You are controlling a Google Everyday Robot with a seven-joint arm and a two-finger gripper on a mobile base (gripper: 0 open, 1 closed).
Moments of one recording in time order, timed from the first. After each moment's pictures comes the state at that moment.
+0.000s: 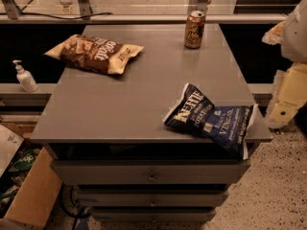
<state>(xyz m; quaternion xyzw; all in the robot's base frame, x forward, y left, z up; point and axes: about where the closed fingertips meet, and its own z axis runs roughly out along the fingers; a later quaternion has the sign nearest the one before) 0.438 -0.217 0.976 -0.60 0.78 -0.03 0.16</state>
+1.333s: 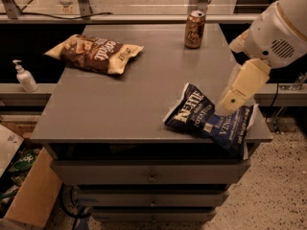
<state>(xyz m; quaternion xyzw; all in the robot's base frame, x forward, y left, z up) 0.469 -0.153 0.959 -0.55 0.79 0.11 0.23</state>
